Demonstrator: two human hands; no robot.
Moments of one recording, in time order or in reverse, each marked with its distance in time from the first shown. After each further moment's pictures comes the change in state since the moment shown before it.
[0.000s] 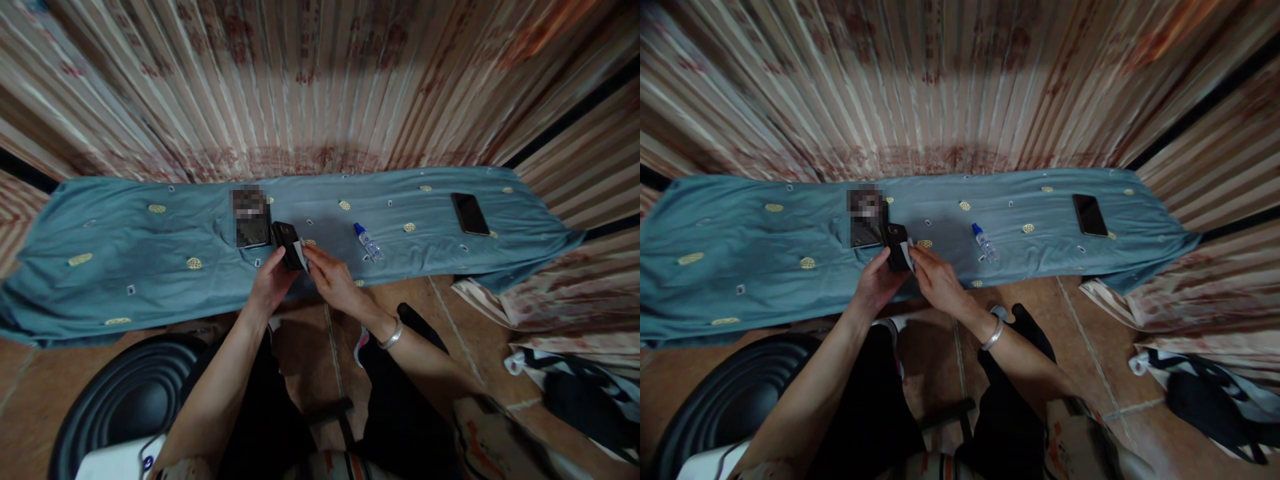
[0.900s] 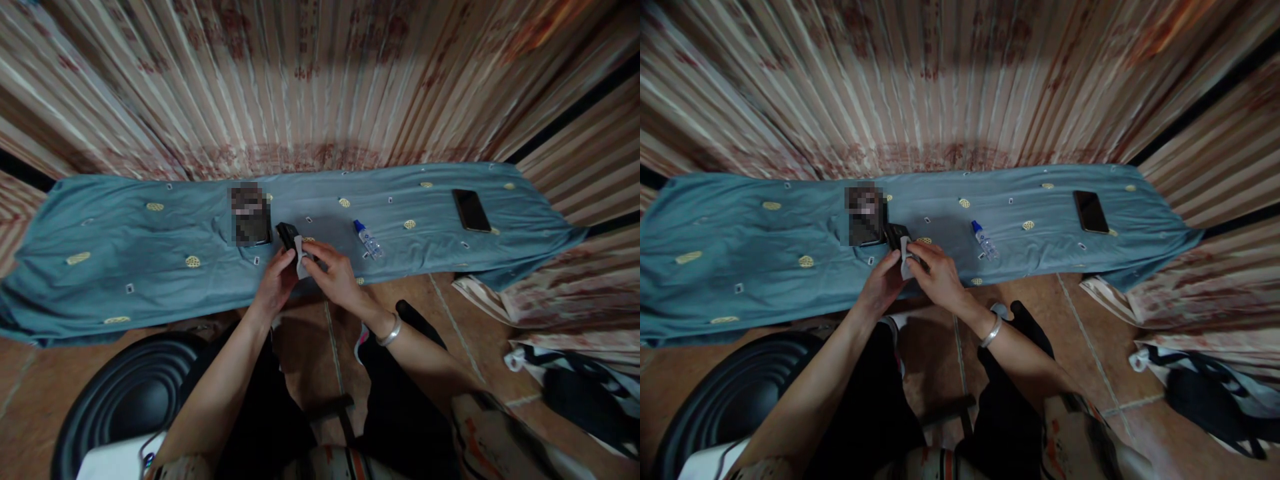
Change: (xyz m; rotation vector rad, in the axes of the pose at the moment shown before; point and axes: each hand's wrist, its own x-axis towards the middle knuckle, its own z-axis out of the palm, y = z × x) left_hand -0.004 -0.013 0.001 0.098 -0.088 0.044; right_hand 0.007 -0.004 -0.001 0.052 0.098 0.028
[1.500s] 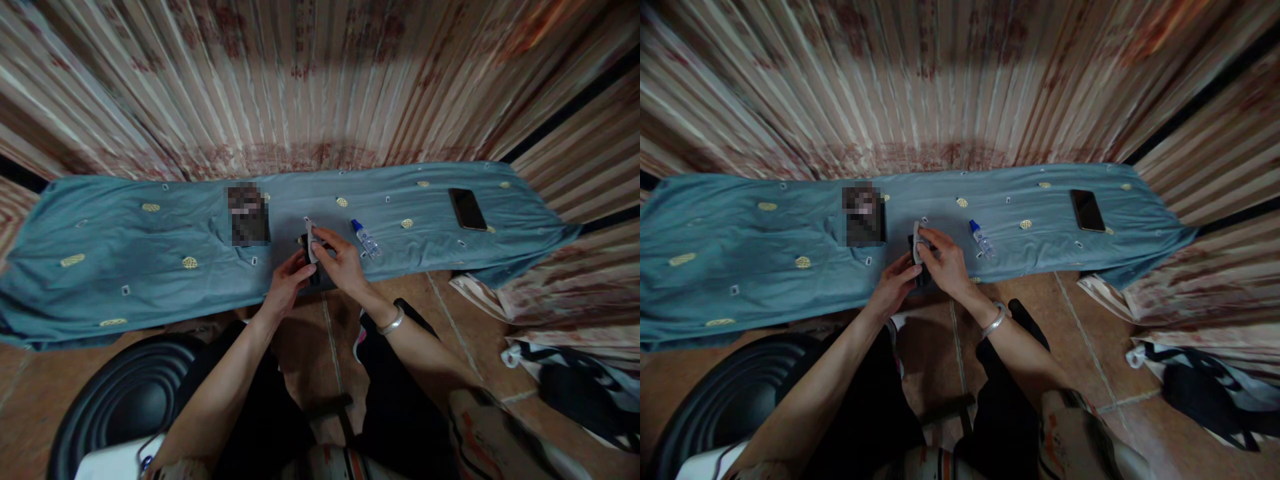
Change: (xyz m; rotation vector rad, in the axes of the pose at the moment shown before) left_hand -0.005 -0.021 -0.001 0.224 0.053 -0.023; right_hand 0.014 0.016 -0.013 0.095 0.113 0.103
